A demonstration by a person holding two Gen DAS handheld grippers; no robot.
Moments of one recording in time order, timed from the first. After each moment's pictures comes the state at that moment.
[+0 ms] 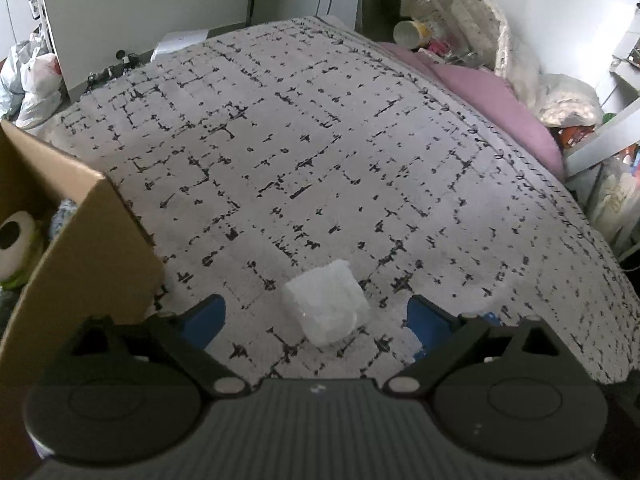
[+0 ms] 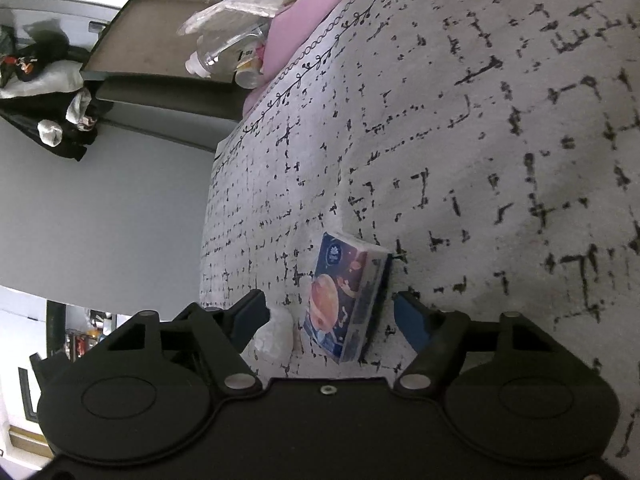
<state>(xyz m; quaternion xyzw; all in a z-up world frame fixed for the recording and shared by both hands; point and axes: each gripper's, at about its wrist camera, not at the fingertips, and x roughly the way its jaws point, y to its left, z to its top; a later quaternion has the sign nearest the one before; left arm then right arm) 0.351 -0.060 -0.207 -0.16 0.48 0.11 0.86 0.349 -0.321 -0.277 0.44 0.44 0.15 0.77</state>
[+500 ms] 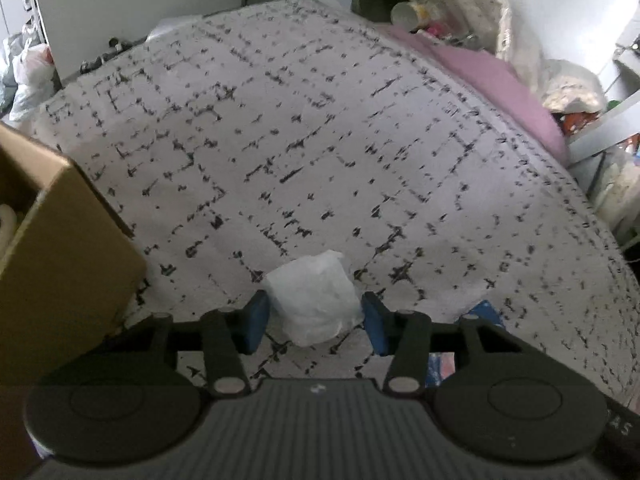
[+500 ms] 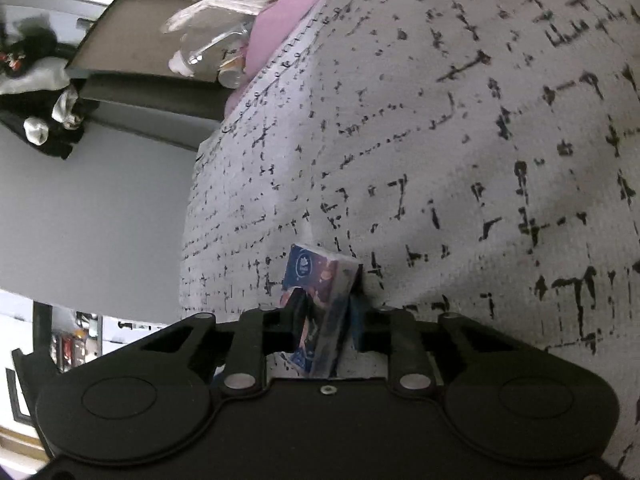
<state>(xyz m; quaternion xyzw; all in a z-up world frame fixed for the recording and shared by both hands) 0.355 -0.065 -0.212 -0.16 0.49 0.10 0.85 0.357 -0.320 -0.289 0.42 0.45 0.13 0.78</state>
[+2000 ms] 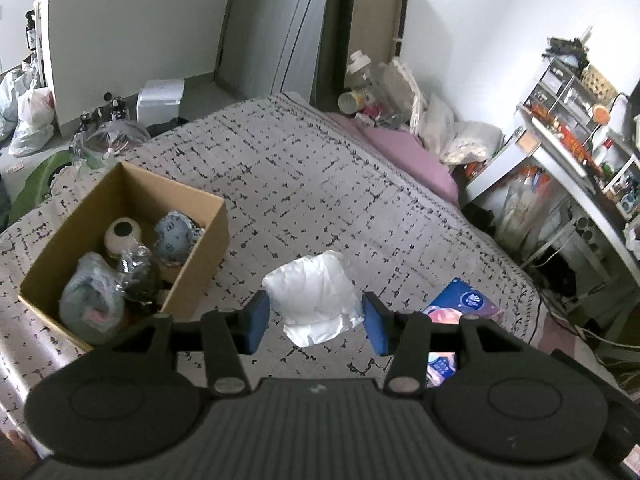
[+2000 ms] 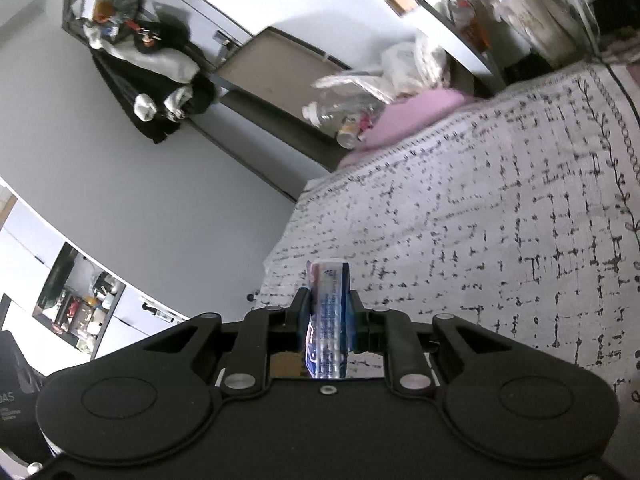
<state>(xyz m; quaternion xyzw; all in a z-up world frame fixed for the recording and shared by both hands) 0.185 -0.046 -0.058 -0.18 0.40 0.04 0.90 0.207 -0.317 -0.140 0.34 0.31 0.18 0.87</state>
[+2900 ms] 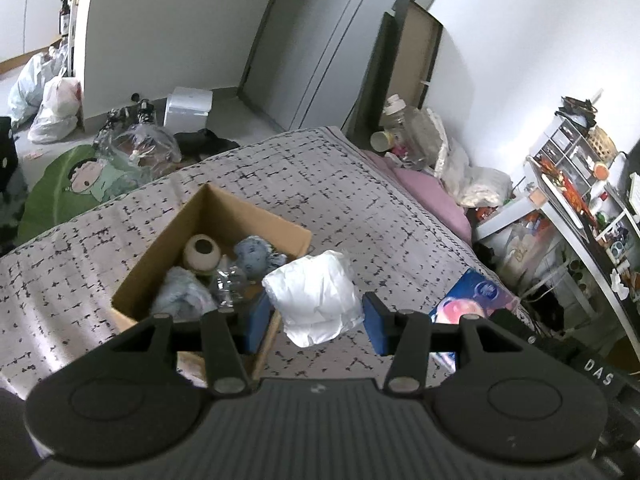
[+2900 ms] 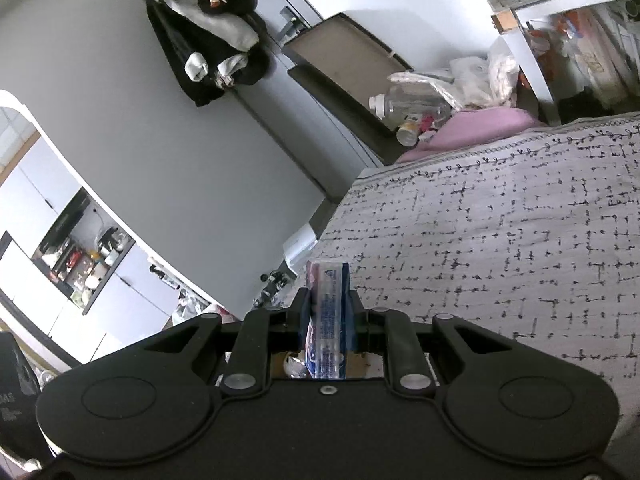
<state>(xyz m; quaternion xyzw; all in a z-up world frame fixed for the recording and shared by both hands) 0.135 0.061 -0.038 -0.23 0.37 0.05 0.90 0.176 -0.222 -0.094 0.26 0.29 0.21 0.89</state>
